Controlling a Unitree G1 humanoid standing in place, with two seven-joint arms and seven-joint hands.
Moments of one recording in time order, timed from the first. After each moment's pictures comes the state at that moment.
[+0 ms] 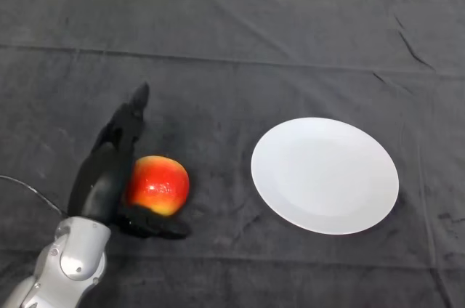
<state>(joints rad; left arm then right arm) -0.30 0.40 -0.31 0.55 0.25 -0.39 0.30 -0.38 -0.37 -0.81 1.73 0.04 -1.23 -0.28</state>
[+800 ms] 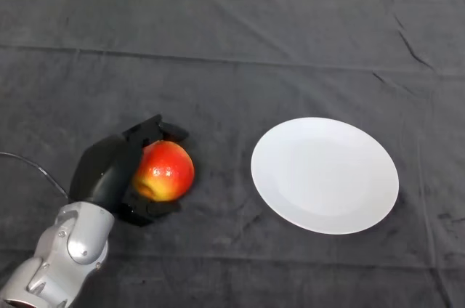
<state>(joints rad) -0.37 0.41 -0.34 0.55 0.36 -0.28 0.28 -0.38 -0.37 -0.81 1.73 0.05 -1.23 -0.28</state>
